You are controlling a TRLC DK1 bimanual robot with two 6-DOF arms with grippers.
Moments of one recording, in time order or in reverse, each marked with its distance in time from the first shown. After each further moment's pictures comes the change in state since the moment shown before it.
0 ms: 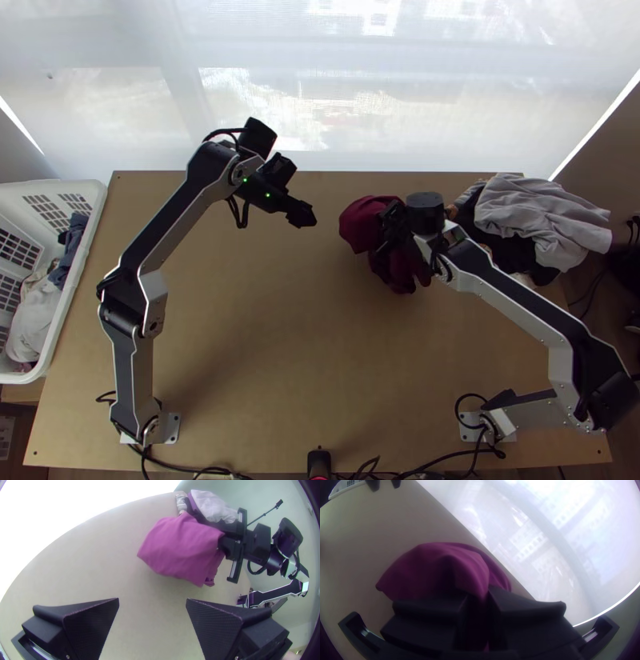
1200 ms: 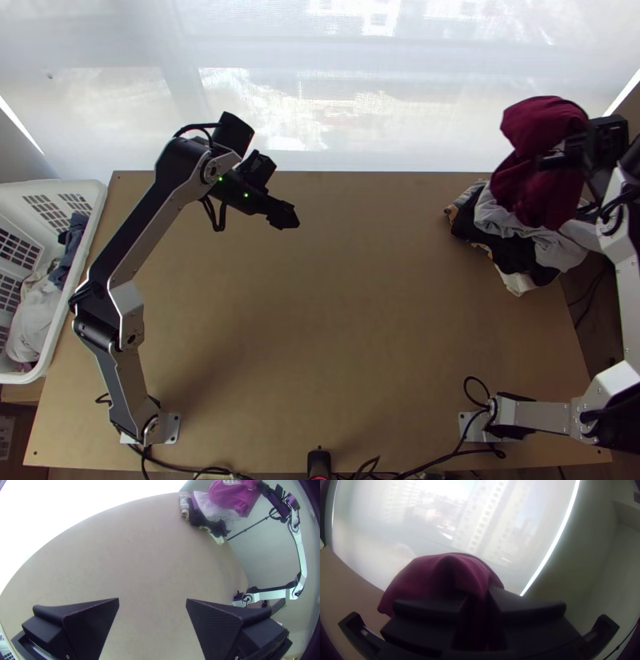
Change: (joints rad) left arm 0.039 -0.132 -0.066 -0.092 -0.015 -0.010; right arm -0.750 -0.126 0.401 -0.105 -0.257 0.063
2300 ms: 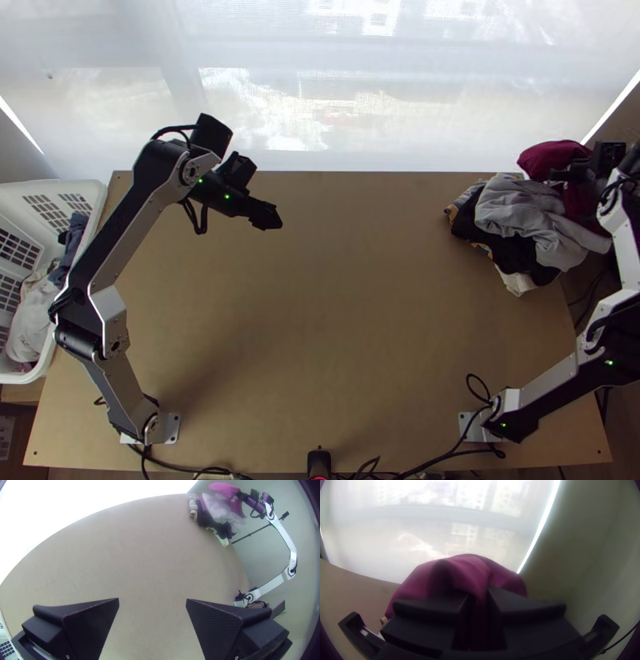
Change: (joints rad) left arm 0.066 -0.077 -0.106 -0.002 0.000 0.011; right arm -0.215 0.380 0.067 0.061 -0.124 0.100
